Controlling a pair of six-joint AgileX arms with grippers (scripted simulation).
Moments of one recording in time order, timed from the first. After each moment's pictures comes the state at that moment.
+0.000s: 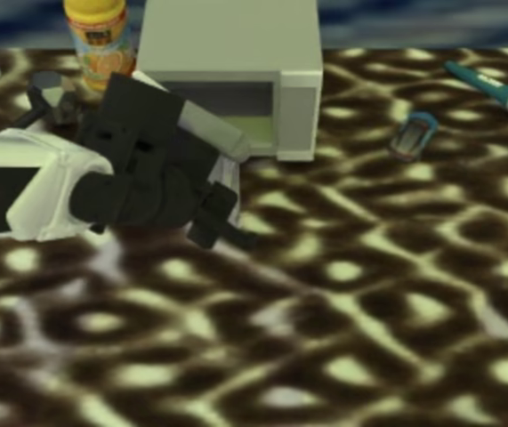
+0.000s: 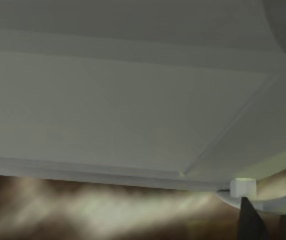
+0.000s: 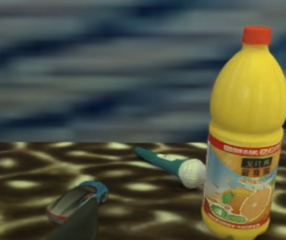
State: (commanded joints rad) left arm -0.50 1.74 0.94 -0.07 0.16 0.14; right arm 0.00 0.00 0.00 0.00 0.00 0.00
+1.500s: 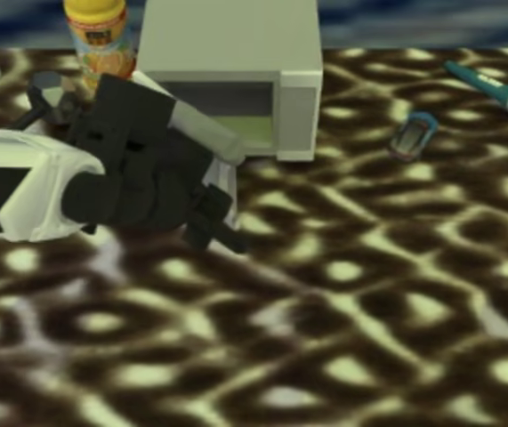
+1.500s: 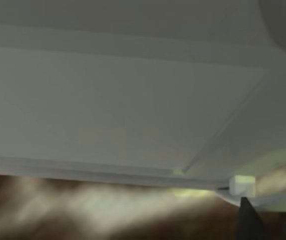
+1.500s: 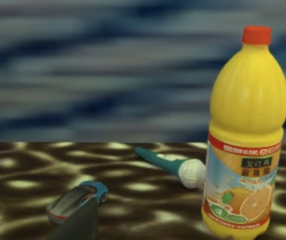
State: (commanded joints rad) left arm -0.49 1.72 0.93 -0.08 0.19 0.18; right arm 0.00 0.00 0.00 0.00 0.00 0.00
